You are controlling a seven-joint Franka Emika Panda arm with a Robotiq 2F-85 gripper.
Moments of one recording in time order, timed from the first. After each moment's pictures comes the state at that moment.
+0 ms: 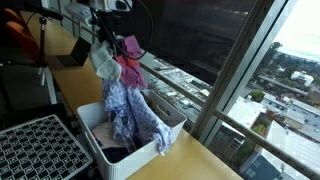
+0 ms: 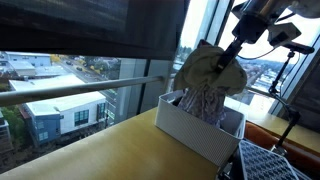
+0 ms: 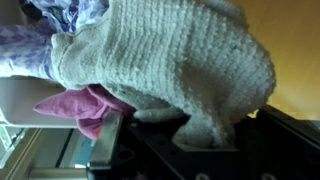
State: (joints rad) arm 0.10 -0.29 0.11 -2.40 0.14 2.37 -0.10
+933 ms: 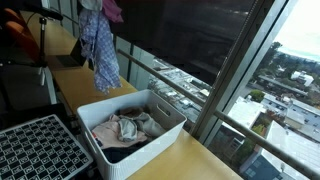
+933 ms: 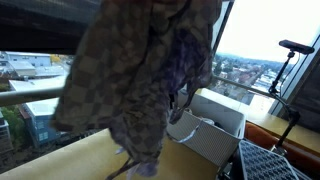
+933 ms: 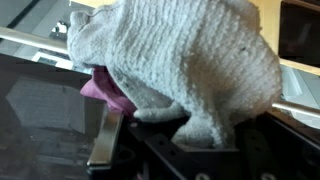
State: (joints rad) arm 0.23 -0.15 0.48 -1.80 -0.21 2.18 0.38
